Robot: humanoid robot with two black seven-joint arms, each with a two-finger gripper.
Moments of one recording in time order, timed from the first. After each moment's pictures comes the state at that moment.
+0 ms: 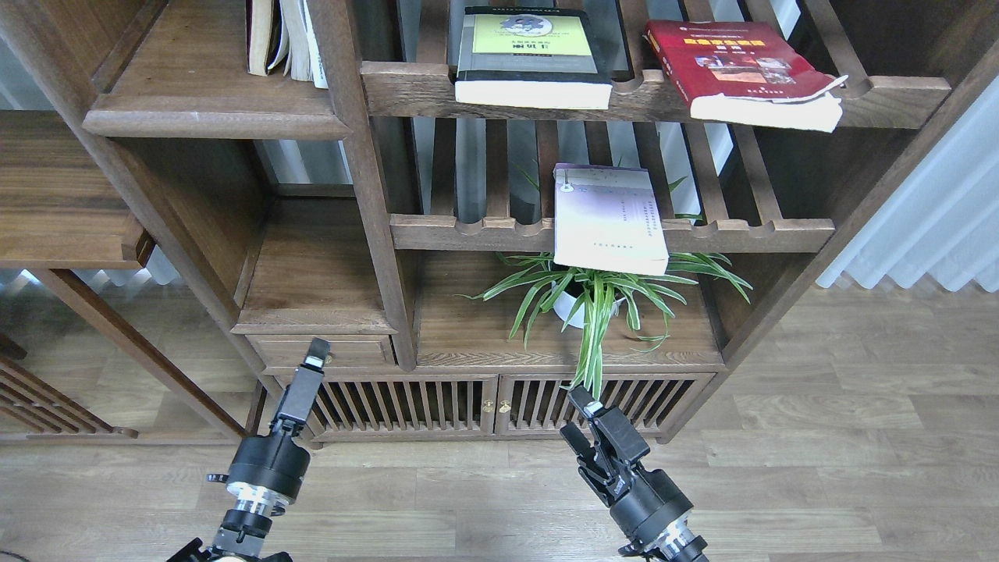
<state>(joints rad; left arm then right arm) 0.00 0.06 -0.91 -1.00 0.15 -0.49 -0.49 -0.24 0.01 1.14 1.15 0.17 0.58 -0.22</state>
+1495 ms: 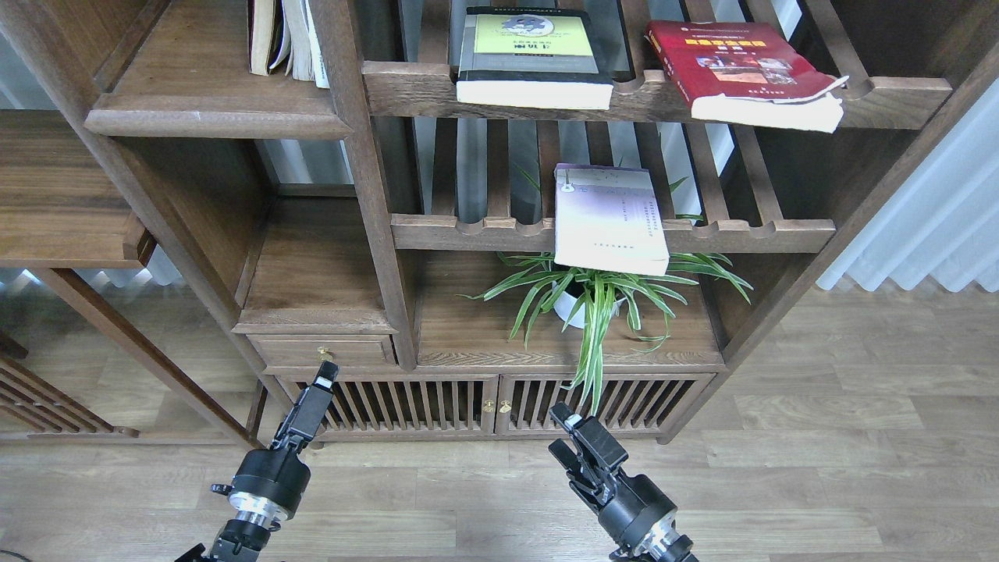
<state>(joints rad) -0.06 0.02 -0.86 -0.83 0.15 -0.49 -0.49 -0.14 0.02 1.06 1.00 0.16 0.58 -0.22</state>
